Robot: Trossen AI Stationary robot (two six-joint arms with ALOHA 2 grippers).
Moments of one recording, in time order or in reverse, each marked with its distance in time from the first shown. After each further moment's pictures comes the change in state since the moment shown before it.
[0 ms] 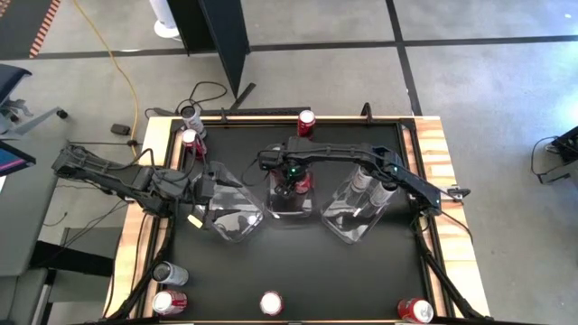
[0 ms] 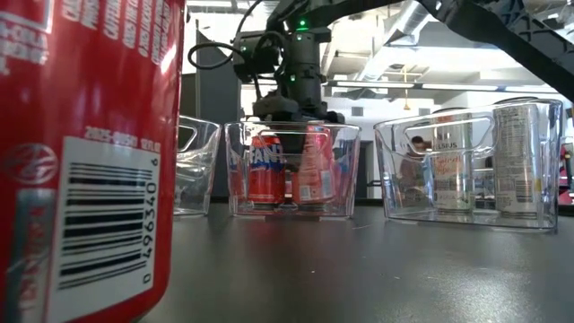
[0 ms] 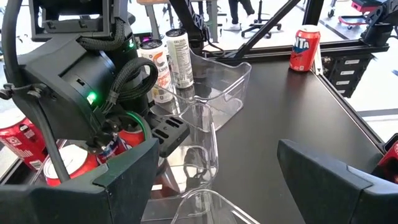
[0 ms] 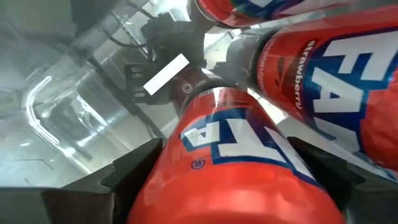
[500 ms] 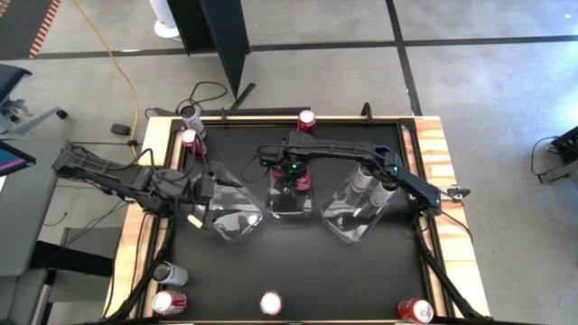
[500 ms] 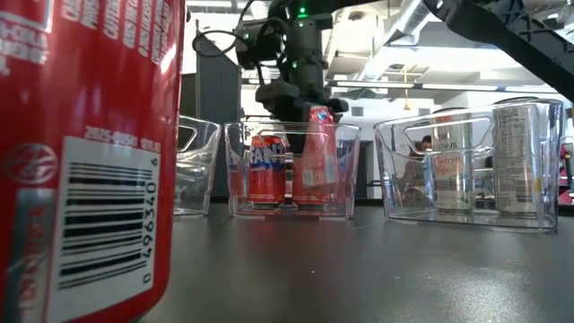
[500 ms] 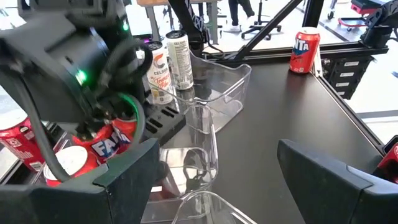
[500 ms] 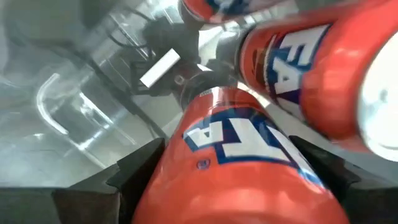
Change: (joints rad) left arm 0.000 0.000 0.000 0.006 0.000 0.000; right arm 0.000 0.000 0.082 -0.097 0.003 0.050
